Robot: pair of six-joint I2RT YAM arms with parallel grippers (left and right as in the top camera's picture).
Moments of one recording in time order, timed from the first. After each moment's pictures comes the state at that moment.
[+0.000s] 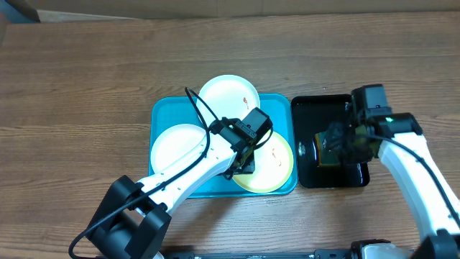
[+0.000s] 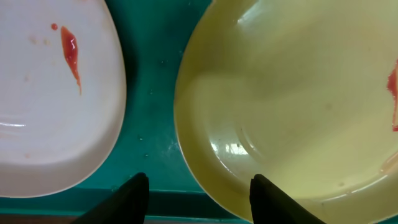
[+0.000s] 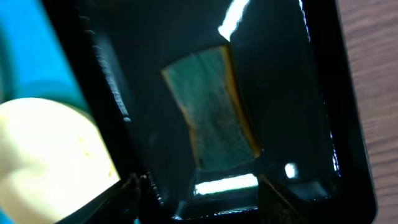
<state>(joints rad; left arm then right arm) -0.73 1.73 1.19 -0.97 -0.09 -0.79 0.08 1.43 1.02 -0.95 -0.09 0.41</state>
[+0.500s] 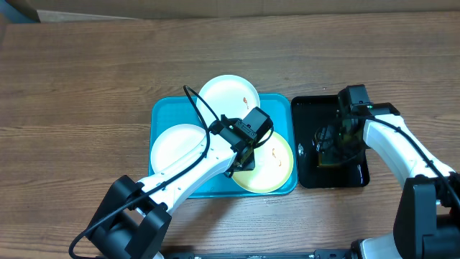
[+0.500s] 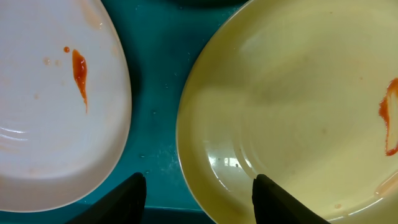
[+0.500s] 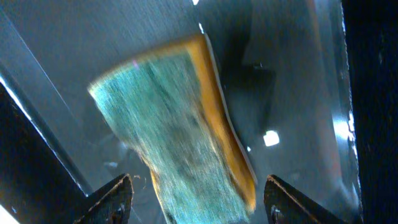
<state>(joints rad) -0.73 1.73 1.19 -0.93 -0.14 -0.81 0.08 1.66 1.02 -0.89 -0.06 0.41</state>
